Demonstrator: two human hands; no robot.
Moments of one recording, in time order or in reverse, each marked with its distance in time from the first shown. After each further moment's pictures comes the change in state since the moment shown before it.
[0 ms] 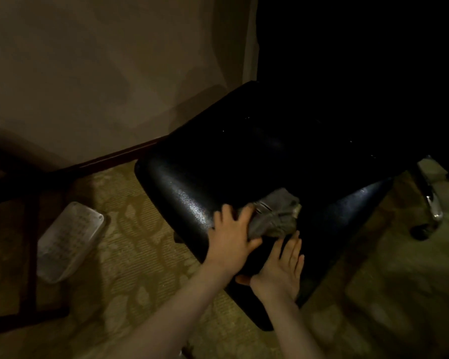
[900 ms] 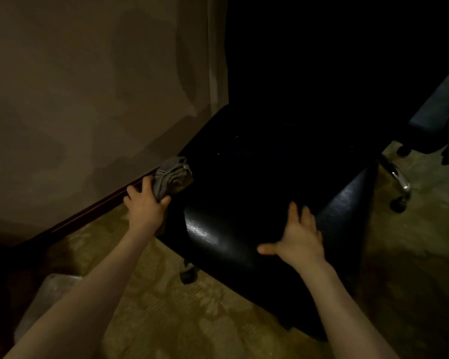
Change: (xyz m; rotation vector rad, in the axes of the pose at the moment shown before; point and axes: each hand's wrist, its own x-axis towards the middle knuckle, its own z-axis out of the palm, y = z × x) left_hand 0.120 -0.195 -0.086 -0.234 0.200 -0.173; right_hand 0.010 -0.070 -0.041 0.226 0.182 0.029
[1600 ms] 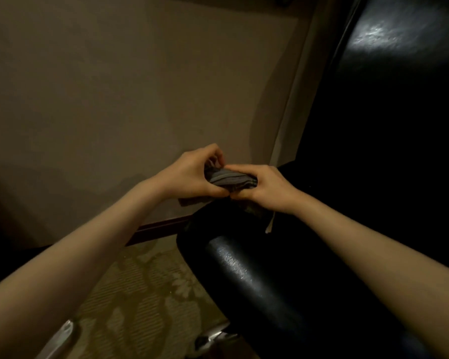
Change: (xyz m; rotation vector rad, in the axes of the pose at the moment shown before) left_hand 0.070 -0.032 -0.053 -0.157 0.087 0.781; right_hand 0.125 -0.189 0.040 0.062 0.104 -1.190
